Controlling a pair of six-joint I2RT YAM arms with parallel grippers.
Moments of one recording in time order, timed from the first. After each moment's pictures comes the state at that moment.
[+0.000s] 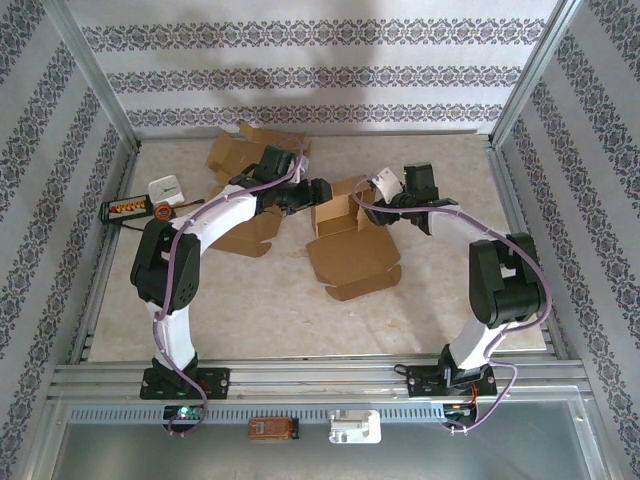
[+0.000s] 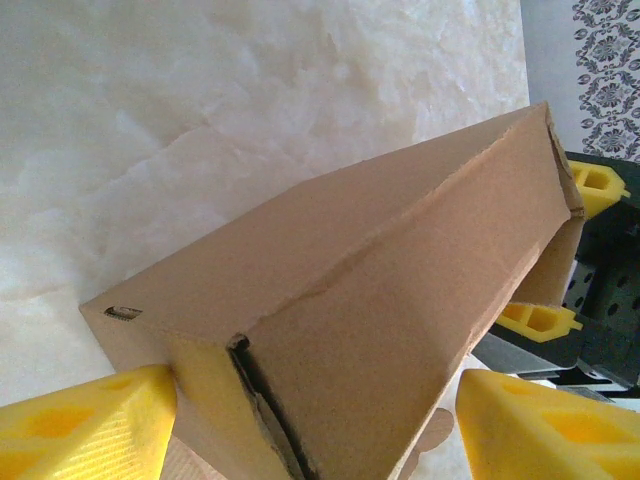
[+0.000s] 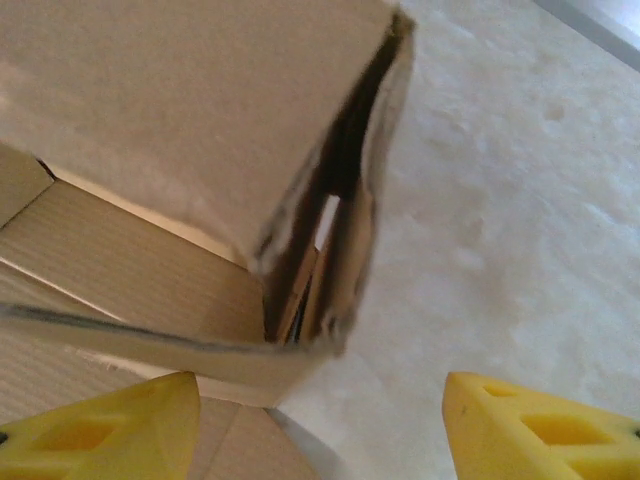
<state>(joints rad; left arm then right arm) -0.43 1.91 1.49 -0.37 0.45 -0.65 0.19 1.72 1.07 -0.12 -0.33 -0.45</state>
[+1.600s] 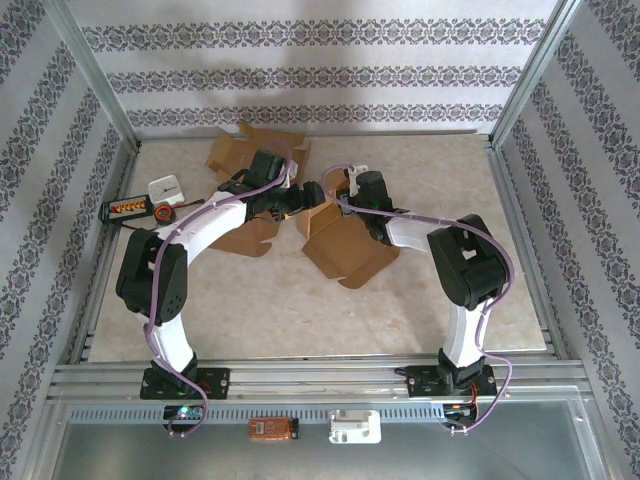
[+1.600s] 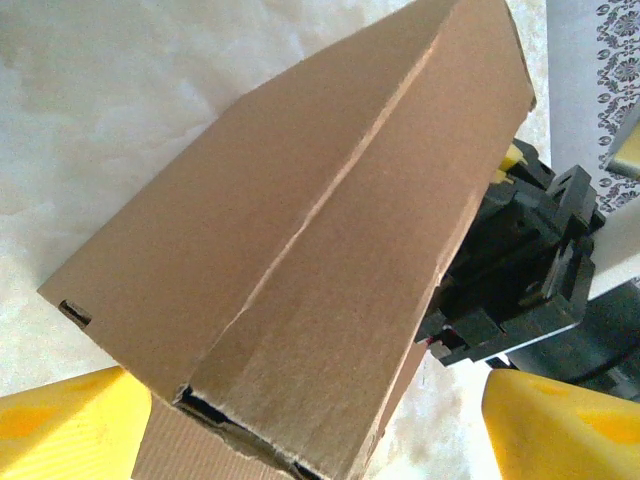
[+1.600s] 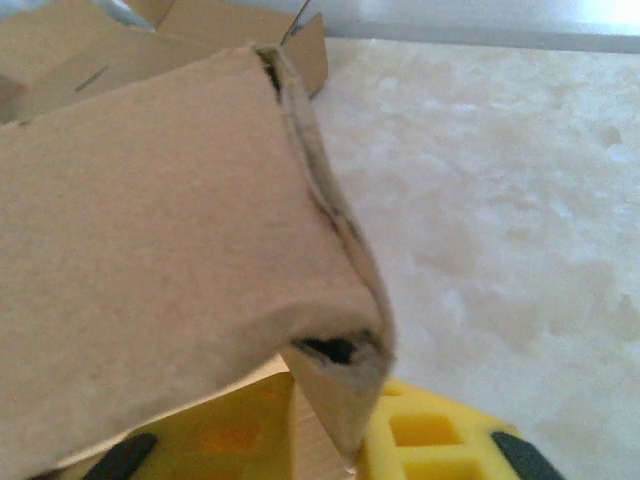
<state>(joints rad) -0.42 1.81 1.39 -0.38 0.41 -0.70 0.44 1.91 1.08 0.33 -0.01 0.20</state>
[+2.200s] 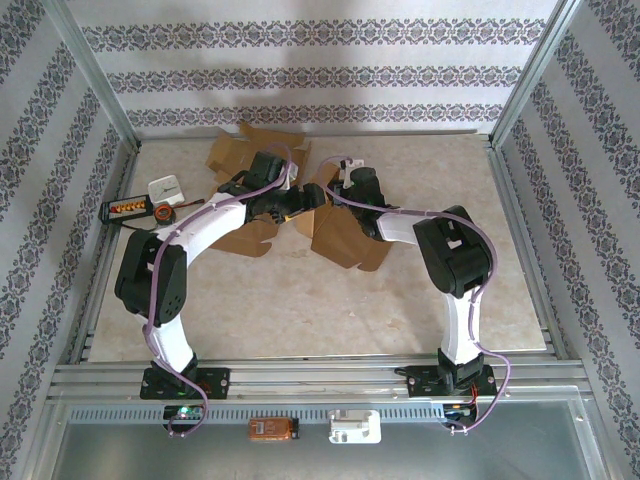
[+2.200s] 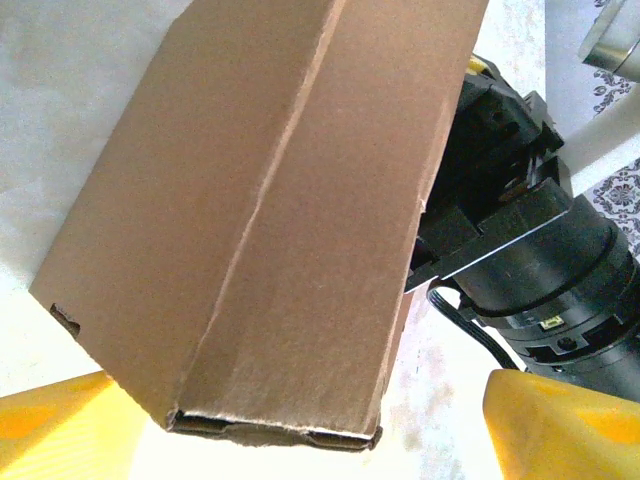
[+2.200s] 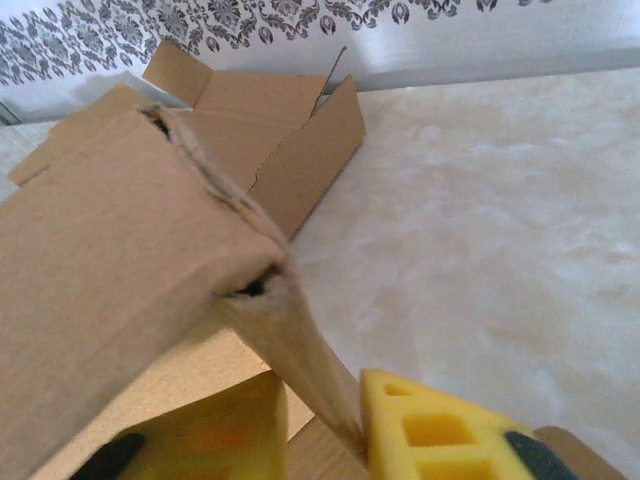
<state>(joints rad) -0.42 1.79 1.37 -0.38 0.42 -0.72 0.44 2.04 1.17 0.45 -0.06 0.35</state>
